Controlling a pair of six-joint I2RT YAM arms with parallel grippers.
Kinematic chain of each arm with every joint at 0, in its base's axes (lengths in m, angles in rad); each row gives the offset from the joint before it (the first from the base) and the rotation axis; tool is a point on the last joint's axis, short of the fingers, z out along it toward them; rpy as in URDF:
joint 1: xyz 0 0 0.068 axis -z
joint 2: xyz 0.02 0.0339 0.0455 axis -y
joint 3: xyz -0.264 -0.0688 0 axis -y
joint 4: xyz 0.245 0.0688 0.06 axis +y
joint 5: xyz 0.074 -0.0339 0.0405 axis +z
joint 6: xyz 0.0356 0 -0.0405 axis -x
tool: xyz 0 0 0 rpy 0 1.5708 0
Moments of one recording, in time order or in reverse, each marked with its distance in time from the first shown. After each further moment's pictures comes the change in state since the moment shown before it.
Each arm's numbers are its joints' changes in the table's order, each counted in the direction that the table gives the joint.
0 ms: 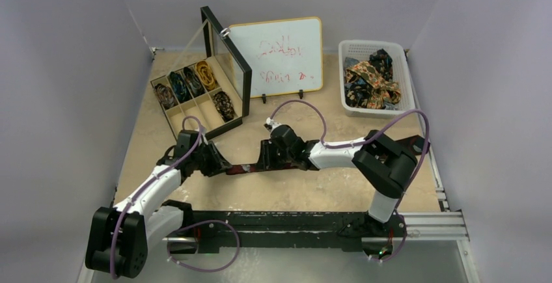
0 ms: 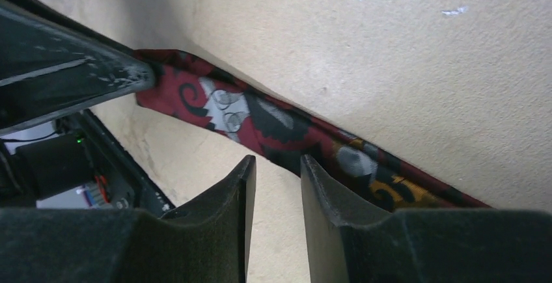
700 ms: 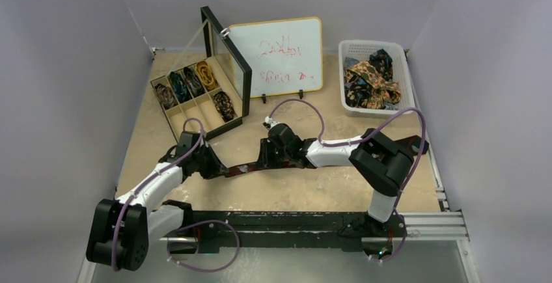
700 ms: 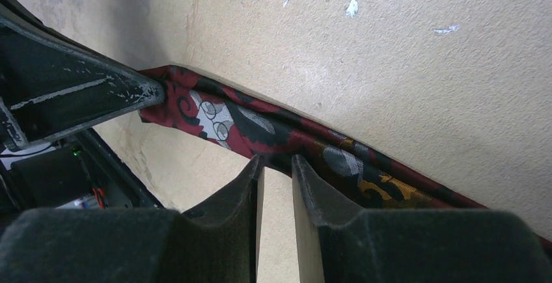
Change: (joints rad) left arm 0.000 -0.045 -0.003 0.025 0.030 -0.002; right arm 0.000 -0.045 0.037 0.025 -0.023 -0.003
